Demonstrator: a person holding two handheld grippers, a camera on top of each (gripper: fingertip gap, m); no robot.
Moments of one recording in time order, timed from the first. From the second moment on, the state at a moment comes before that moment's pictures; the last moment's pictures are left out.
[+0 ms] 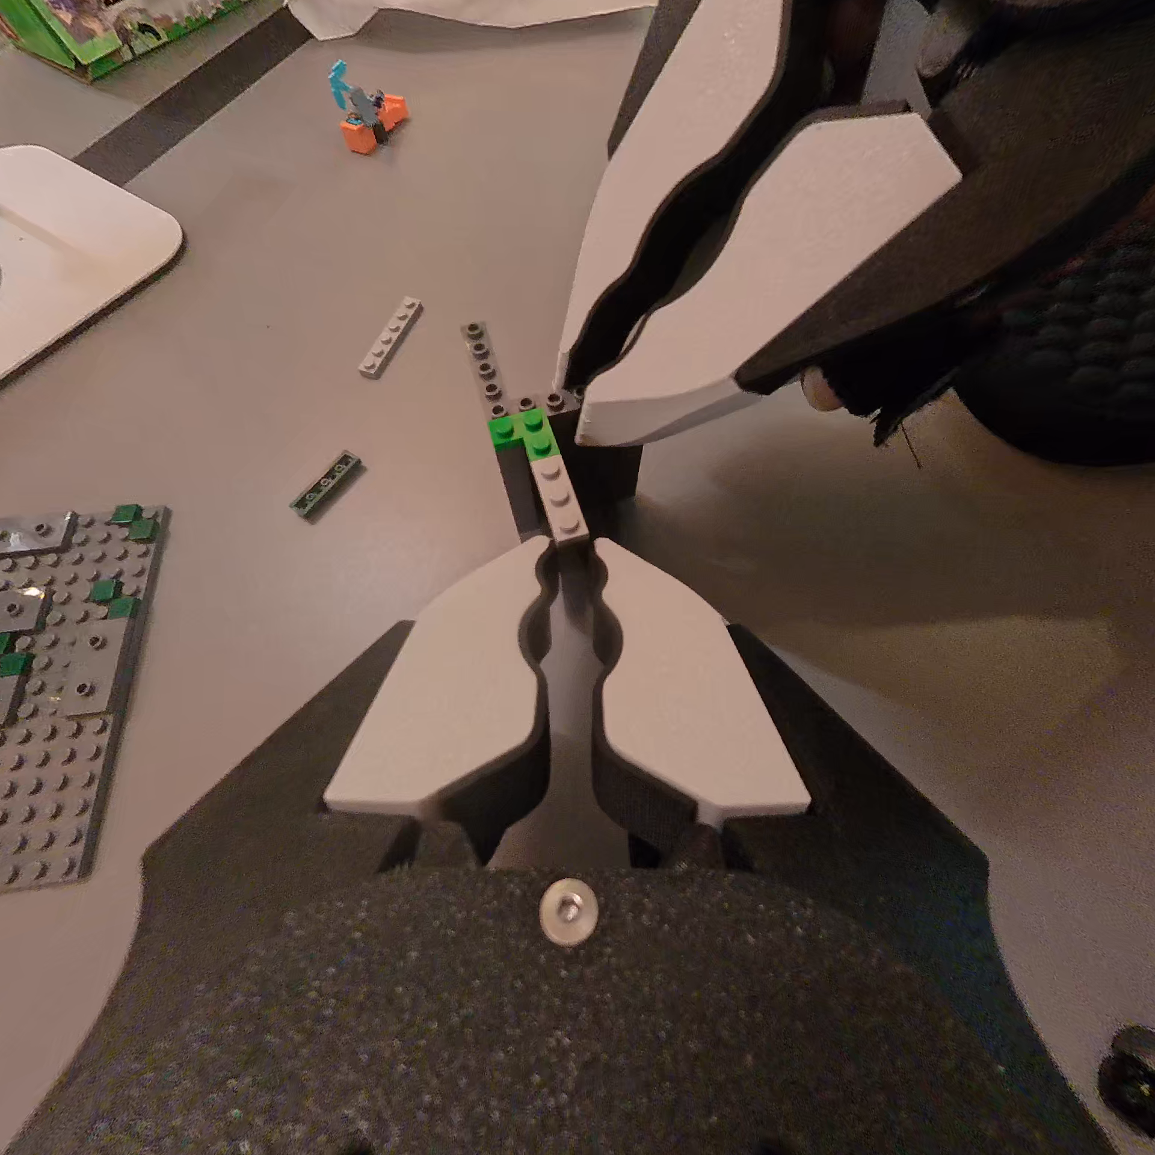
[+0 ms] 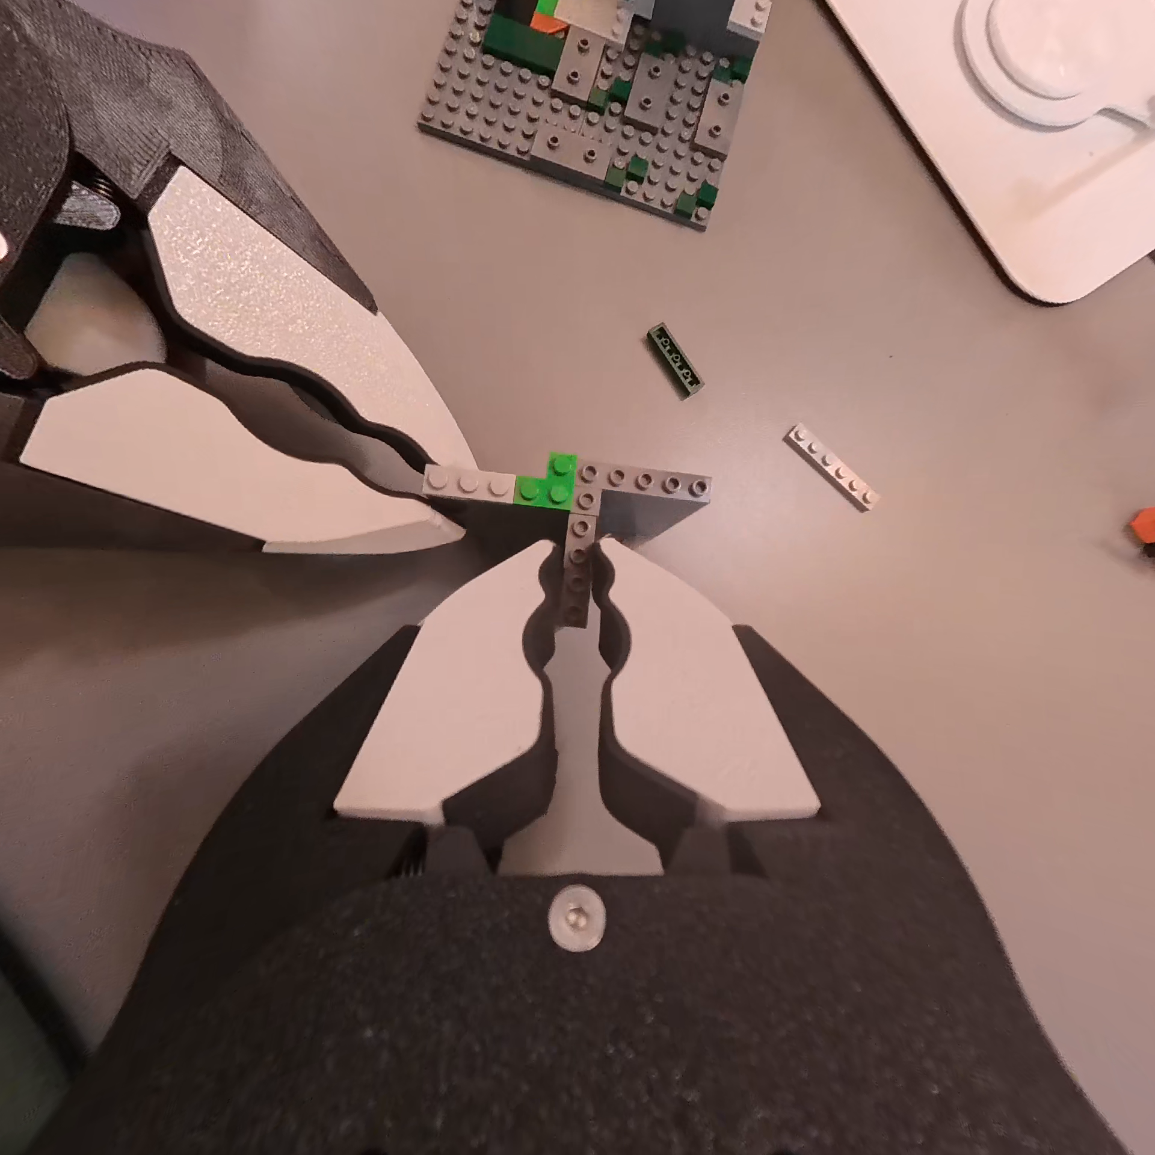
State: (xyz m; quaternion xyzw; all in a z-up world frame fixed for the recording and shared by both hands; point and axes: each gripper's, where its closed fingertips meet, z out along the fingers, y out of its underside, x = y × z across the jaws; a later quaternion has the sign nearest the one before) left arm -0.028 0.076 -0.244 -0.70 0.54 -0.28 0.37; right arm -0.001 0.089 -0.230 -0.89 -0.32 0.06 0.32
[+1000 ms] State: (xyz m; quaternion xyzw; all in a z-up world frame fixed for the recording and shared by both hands) left arm -0.025 0.074 -0.244 -0.68 0.56 -0.29 0.38; right arm -0.003 0.095 -0.232 -0.89 -0.34 0.11 0.29
